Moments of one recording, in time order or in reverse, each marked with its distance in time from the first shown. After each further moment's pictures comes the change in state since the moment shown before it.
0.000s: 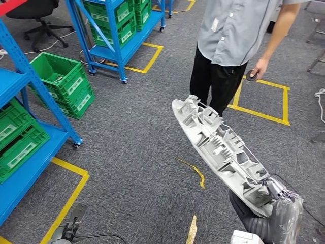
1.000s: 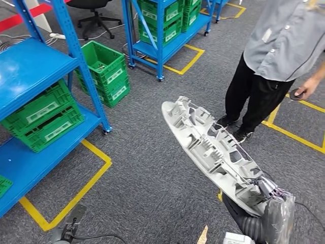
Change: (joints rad) left arm 0.003 0.001 0.000 0.000 0.000 0.006 0.003; right arm -0.014 -0.009 0.041 0.006 0.018 0.000 0.006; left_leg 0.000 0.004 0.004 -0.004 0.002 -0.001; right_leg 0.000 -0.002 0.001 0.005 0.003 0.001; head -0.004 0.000
